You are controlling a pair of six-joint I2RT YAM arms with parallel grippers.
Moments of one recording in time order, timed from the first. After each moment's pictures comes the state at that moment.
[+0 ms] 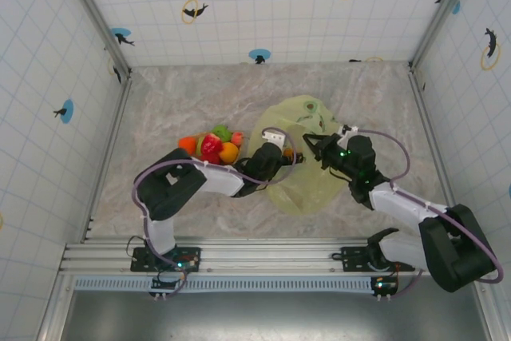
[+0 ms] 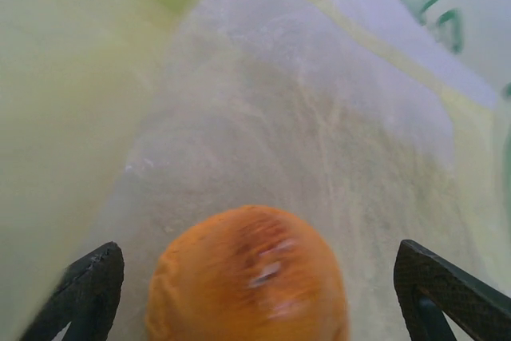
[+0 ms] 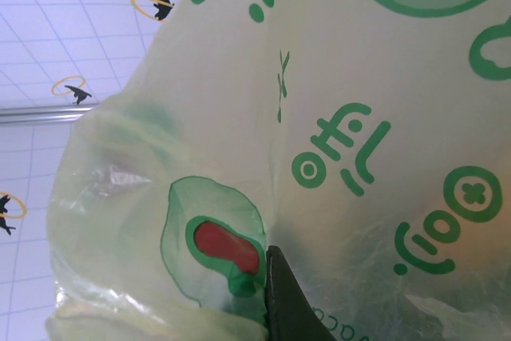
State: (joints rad) left arm -0.96 1.87 0.86 0.50 -0.12 -0.55; right arm 0.44 1.18 0.38 0.59 -0.32 1.48
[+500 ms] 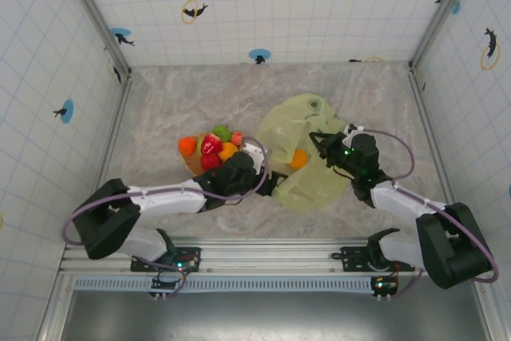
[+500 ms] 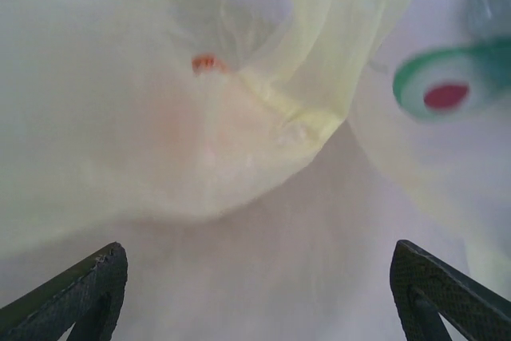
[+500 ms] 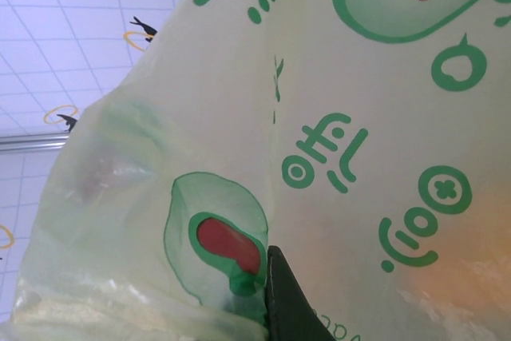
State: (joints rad) left arm -0.96 1.38 0.58 0.22 0.11 -0.52; right arm 0.38 1.20 0.38 0.59 -0.33 1.46
